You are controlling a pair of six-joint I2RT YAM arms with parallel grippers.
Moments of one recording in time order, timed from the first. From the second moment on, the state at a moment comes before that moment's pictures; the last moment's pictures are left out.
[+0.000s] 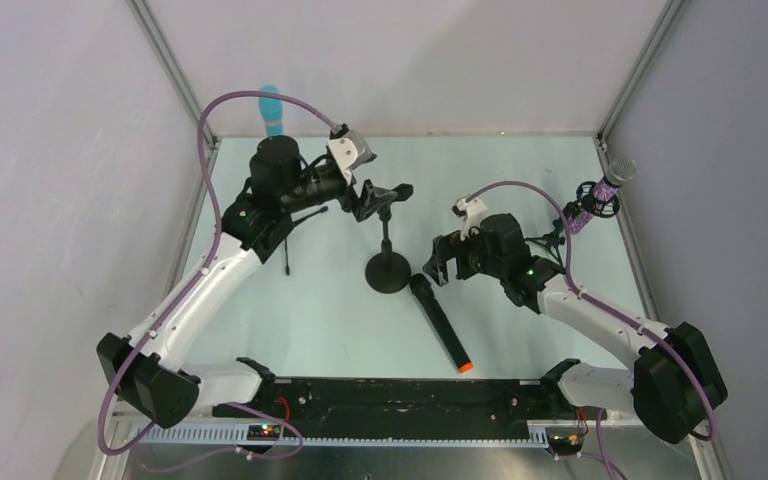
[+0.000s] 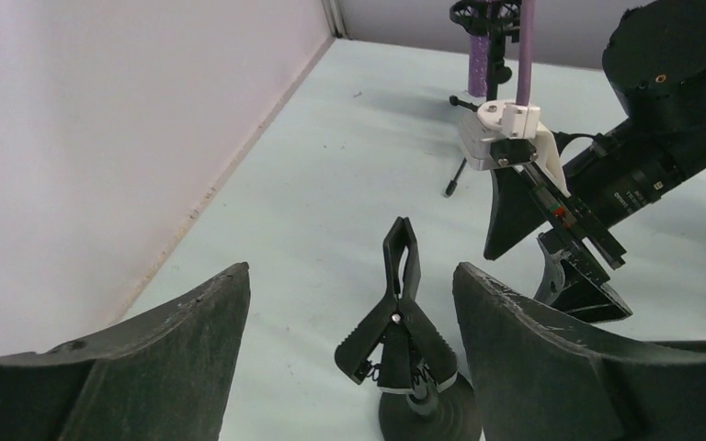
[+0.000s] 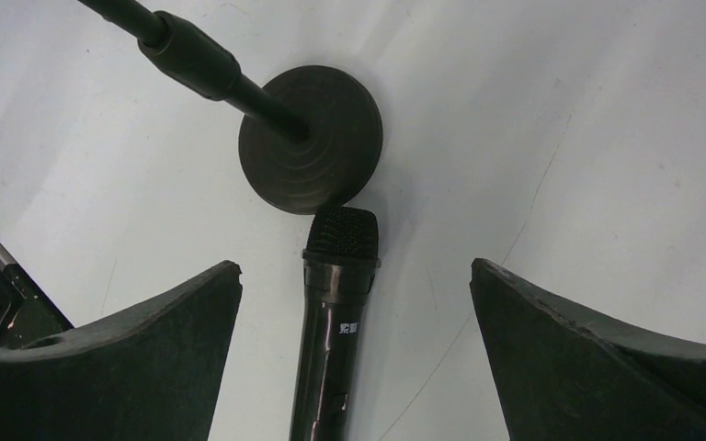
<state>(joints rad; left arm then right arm) -0.51 1.24 1.29 -0.16 0.55 0.29 0.59 1.19 0.70 -0.02 -0.19 0.23</state>
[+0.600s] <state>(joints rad) -0.56 1.22 1.25 -0.24 0.46 0.37 0.74 1.34 0.77 -0.27 -0.01 0.20</state>
